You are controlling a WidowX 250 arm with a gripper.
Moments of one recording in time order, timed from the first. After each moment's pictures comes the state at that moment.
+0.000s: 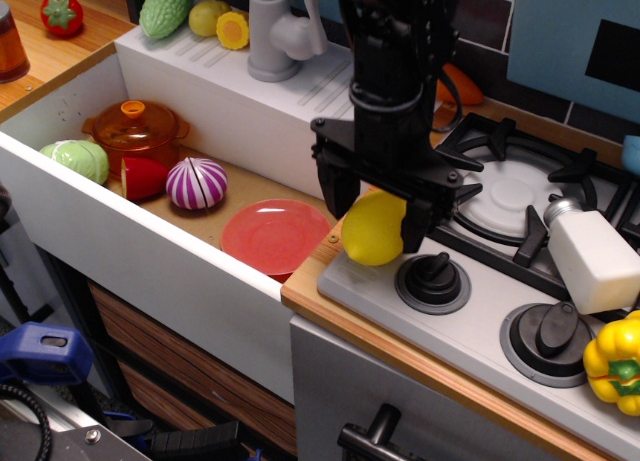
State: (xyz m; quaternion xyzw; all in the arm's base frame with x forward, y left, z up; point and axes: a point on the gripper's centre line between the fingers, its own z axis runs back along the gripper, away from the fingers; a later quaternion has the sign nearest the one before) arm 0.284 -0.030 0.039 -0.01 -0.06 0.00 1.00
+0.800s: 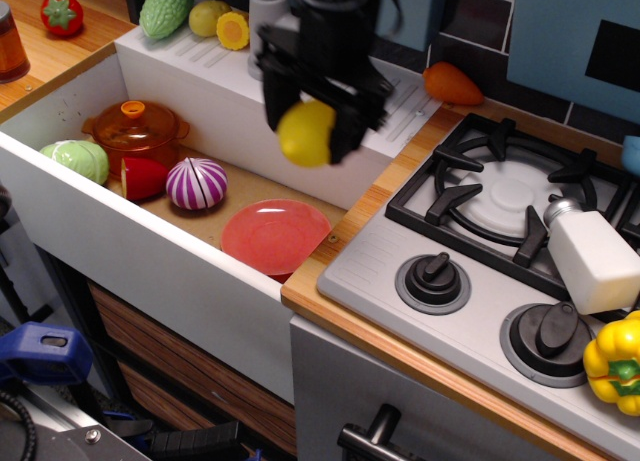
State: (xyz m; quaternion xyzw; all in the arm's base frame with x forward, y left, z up) arm 0.306 0.057 0.073 0.05 -0.02 -0.05 1.00
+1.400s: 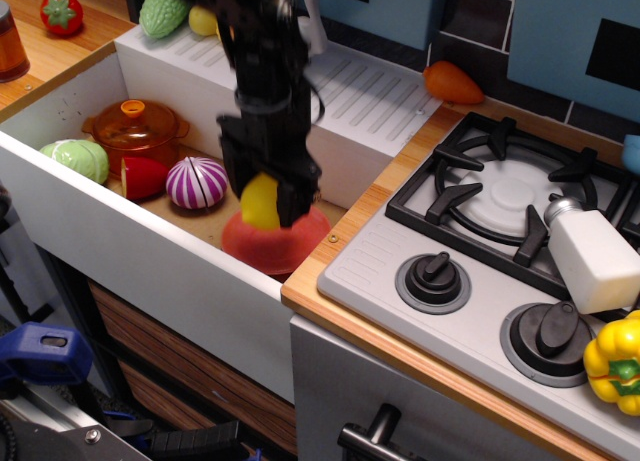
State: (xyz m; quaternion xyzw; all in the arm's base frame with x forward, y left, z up) arm 0.311 0.094 -0.028 0.02 -0.05 -0.04 1.00
